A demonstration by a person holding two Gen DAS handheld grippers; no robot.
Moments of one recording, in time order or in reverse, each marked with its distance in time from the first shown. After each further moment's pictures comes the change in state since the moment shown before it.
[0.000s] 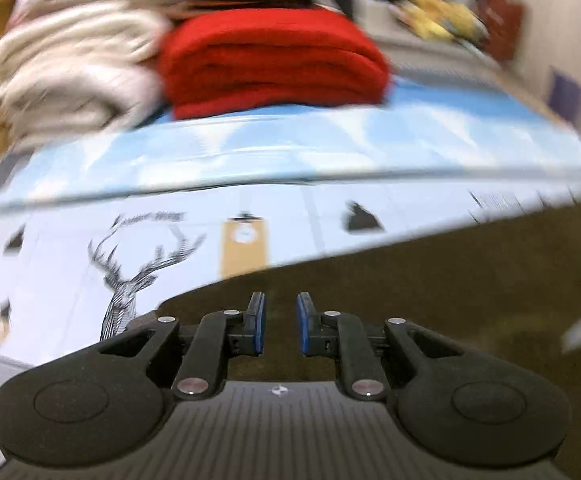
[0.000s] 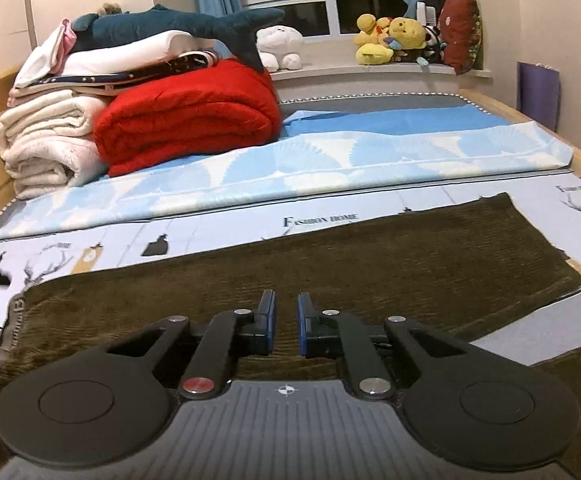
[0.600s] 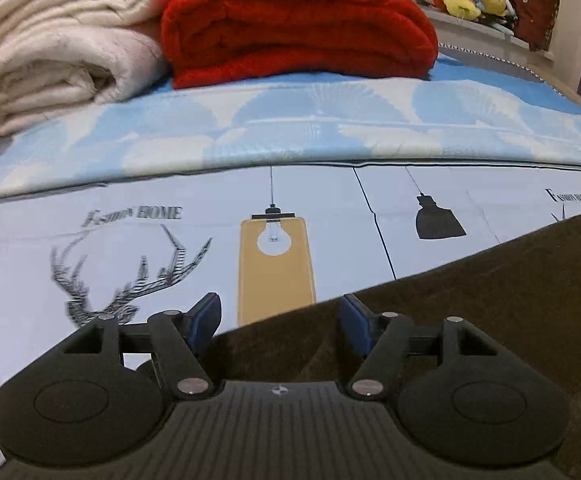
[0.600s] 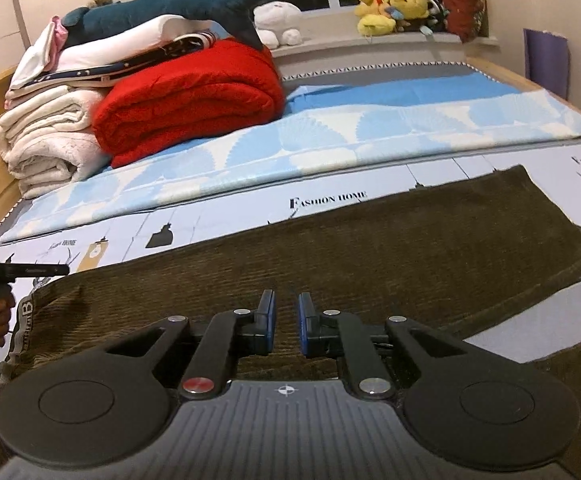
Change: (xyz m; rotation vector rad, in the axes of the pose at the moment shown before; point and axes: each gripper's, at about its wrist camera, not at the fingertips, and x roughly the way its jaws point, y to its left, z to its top) left arm 0.140 0.021 0.020 0.050 0.053 0.008; right arm 0.021 -0.012 0.008 0.054 0.086 0.020
